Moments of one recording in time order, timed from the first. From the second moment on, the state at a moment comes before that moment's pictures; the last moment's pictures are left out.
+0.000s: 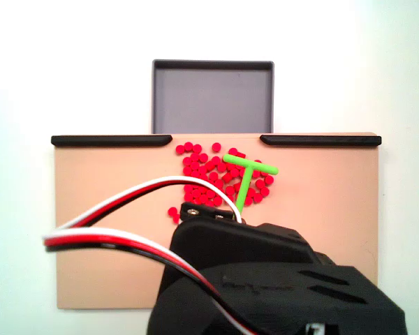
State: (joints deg) arm 4.0 79.3 78.8 87.5 -78.0
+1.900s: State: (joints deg) arm 0.9 83.1 82.4 87.9 -86.0
